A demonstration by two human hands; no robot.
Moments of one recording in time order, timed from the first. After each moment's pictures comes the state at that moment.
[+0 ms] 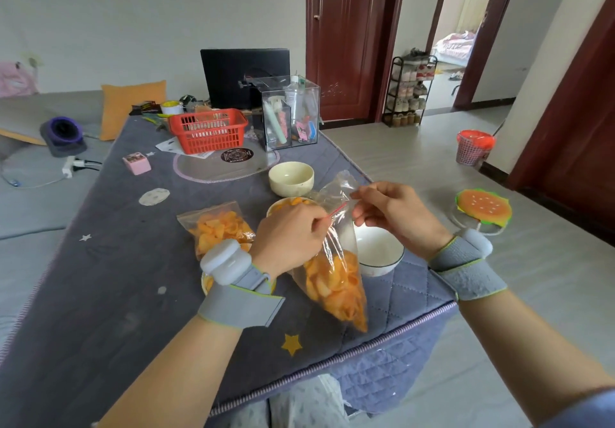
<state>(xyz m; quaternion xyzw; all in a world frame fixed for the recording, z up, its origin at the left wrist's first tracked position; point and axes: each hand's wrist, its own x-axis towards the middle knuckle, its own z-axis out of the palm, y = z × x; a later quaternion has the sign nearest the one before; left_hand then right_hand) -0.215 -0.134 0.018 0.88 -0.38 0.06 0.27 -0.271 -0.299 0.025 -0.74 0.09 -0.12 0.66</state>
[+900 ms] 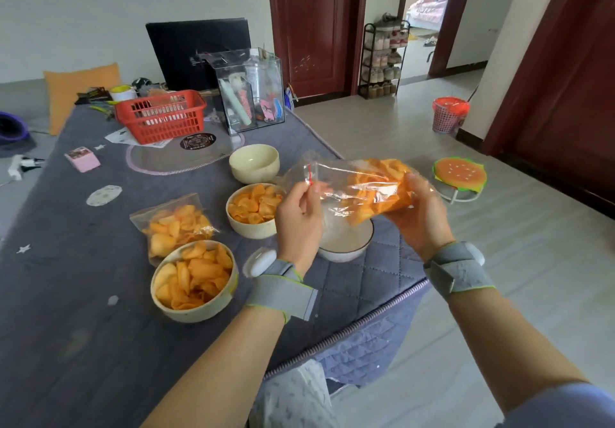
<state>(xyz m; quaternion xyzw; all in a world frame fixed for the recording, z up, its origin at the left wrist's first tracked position) -0.218 -0.227 -0.041 0.69 -0.24 0.04 0.68 -0.285 -0.388 -0.049 -0.46 0.20 -0.28 0.82</state>
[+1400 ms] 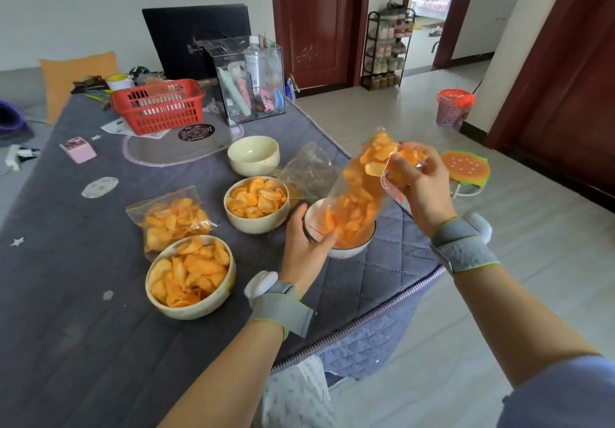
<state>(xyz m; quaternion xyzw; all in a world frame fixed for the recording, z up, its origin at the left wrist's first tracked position) -0.215 -0.219 -0.098 0.76 -0.19 -0.16 0.61 -0.270 -0.391 -0.026 -0.62 0.19 -0.37 0.67</state>
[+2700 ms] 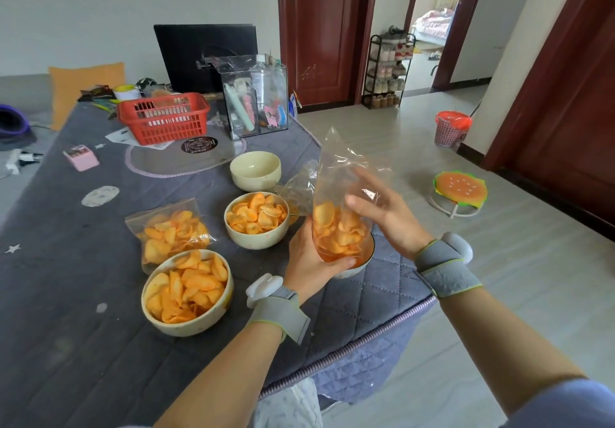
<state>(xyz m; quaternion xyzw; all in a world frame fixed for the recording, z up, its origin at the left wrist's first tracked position) -0.199 -0.232 -0.105 0.79 -0.27 -0.12 0.54 -0.259 -0.370 -0.025 -0.76 0.05 -0.16 0.63</state>
